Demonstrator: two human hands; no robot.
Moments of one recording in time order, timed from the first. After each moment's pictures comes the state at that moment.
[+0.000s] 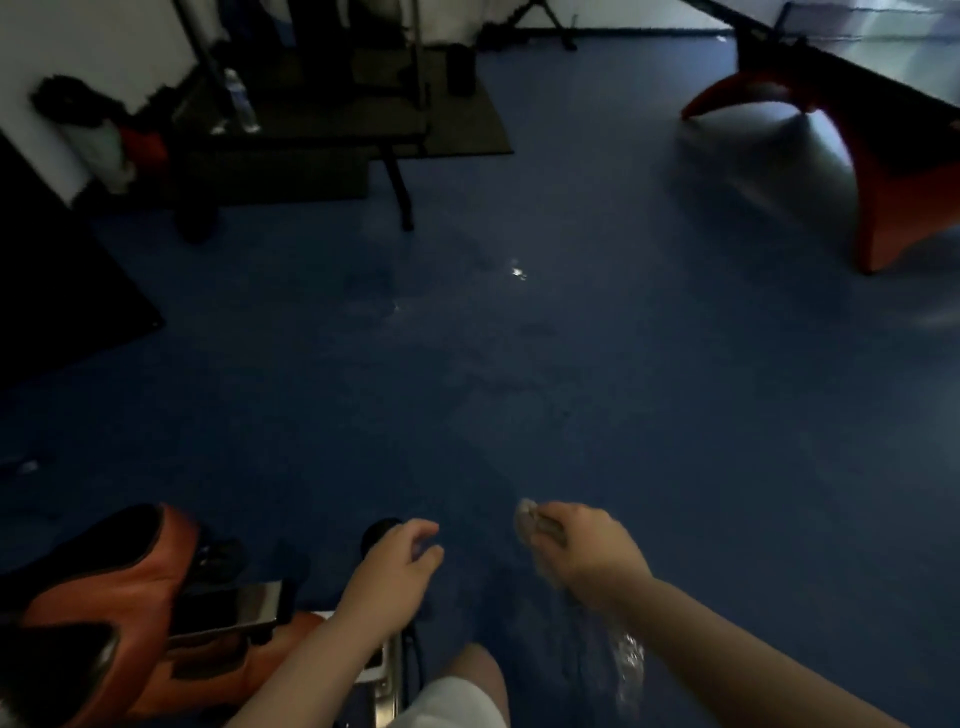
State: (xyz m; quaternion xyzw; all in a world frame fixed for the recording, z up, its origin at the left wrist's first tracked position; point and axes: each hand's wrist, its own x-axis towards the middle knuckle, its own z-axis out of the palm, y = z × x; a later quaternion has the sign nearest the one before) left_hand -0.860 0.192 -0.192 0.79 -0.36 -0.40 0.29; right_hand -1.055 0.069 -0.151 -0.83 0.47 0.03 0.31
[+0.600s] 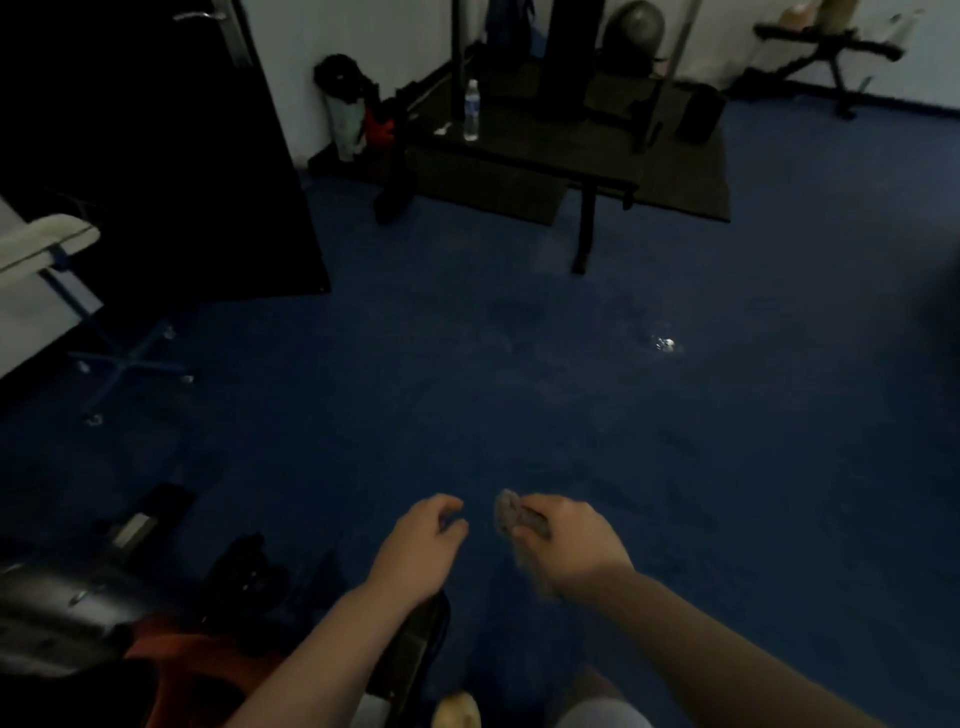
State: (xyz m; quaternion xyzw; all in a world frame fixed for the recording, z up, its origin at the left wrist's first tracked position) left_hand -0.677 0.035 -0.191 0.85 -0.19 -0.32 0.38; right_hand -0.783 -0.123 -0.148 -0.91 0.25 0.09 0.31
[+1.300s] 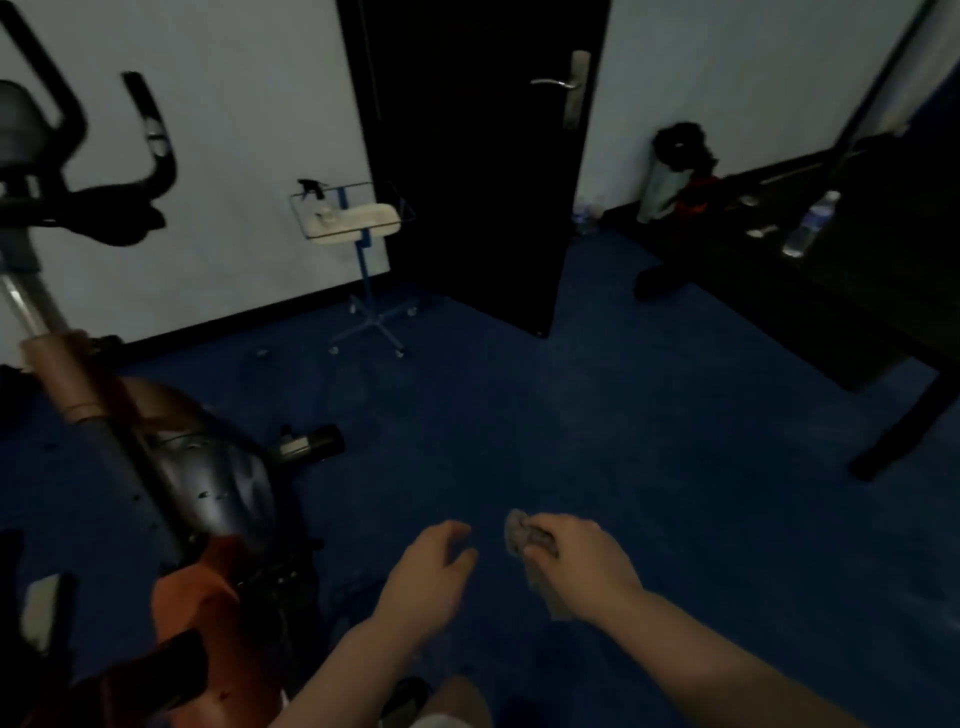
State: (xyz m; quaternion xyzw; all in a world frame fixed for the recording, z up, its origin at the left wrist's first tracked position) left_hand -0.529 -0.065 -0.170 0.86 0.13 -0.15 0.47; right_hand -0.488 -0.255 -0.147 -0.94 -0.11 0.20 0.26
